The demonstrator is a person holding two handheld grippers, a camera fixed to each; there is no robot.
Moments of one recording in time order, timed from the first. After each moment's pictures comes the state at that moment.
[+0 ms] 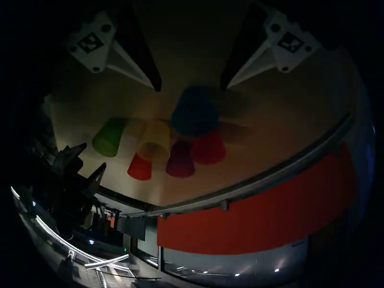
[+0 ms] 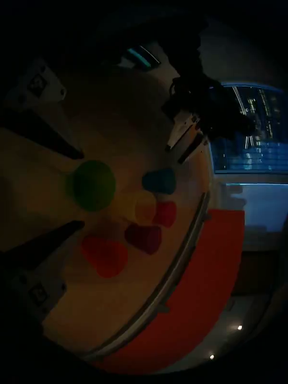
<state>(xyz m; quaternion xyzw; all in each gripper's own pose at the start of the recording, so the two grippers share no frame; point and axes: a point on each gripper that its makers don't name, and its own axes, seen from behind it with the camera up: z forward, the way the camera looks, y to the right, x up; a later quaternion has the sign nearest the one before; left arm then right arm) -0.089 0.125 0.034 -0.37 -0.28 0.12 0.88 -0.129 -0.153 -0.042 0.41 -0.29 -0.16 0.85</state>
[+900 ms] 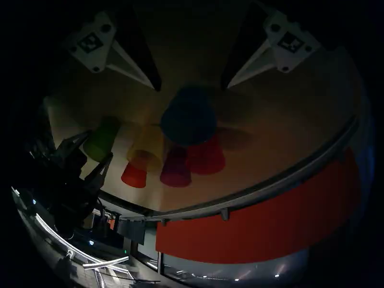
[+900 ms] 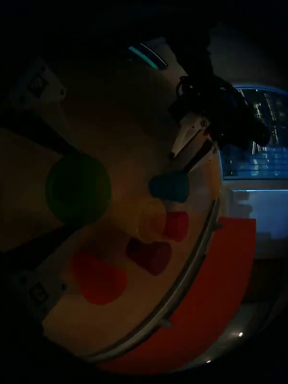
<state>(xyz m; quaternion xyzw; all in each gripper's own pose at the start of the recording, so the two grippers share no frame) -0.118 0.129 0.054 -0.37 -0.30 0.12 0.87 -0.166 -0.188 -0.022 0.43 -0.31 -0.17 0.83</state>
